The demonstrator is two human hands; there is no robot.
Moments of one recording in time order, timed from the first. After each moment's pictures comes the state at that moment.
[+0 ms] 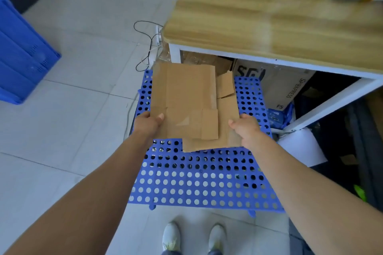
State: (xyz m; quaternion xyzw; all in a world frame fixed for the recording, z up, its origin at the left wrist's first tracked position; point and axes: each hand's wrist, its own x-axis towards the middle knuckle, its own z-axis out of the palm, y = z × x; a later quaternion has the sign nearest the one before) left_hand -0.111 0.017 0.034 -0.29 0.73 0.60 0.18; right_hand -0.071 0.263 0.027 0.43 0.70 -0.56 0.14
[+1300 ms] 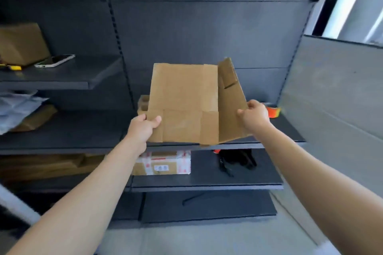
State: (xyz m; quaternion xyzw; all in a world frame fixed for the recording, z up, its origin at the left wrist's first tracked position) left_hand 0.436 0.326 0.379 0.52 0.51 0.41 0.56; right_hand 0.698 0.223 0.406 0.78 0.34 -0.19 -0.49
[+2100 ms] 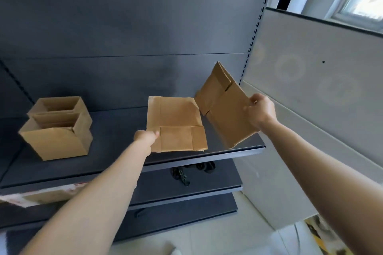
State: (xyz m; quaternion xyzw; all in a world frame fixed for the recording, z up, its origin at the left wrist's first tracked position) left_hand 0.744 0.432 0.256 0.46 0.66 0.20 0.57; right_hand 0.982 0.269 0.357 0.88 0.27 -0.10 -0.37
